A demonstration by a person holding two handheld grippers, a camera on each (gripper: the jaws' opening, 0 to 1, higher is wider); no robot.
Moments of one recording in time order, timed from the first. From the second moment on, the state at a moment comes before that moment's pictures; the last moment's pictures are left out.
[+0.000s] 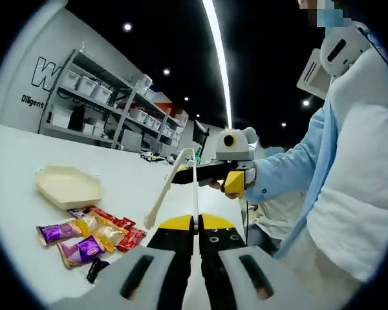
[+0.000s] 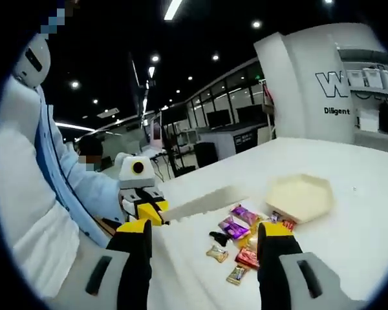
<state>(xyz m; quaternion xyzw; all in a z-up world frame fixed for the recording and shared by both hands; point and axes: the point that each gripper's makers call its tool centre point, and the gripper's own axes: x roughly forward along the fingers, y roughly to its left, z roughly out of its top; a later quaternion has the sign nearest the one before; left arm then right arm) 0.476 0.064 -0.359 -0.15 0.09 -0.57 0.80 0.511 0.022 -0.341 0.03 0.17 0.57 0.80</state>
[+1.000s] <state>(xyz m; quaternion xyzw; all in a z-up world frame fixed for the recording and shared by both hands) 0.453 0.054 -0.334 -0.26 0.09 -0.61 0.74 0.486 0.047 -0.310 0.07 0.15 0.63 0.76</state>
